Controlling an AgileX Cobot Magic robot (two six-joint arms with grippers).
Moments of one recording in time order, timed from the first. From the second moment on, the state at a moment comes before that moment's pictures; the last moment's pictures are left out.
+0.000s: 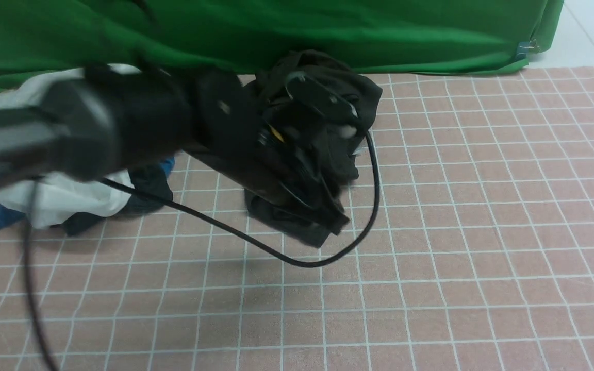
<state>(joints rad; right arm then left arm) 0.81 0.67 -0.91 -0.17 0.95 0.17 -0.53 1.80 -1.24 -0.37 0.55 0.57</state>
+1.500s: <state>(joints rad) 0.81 0.67 -0.91 -0.17 0.94 0.13 -0.53 1.66 -1.26 0.08 0.59 0.38</state>
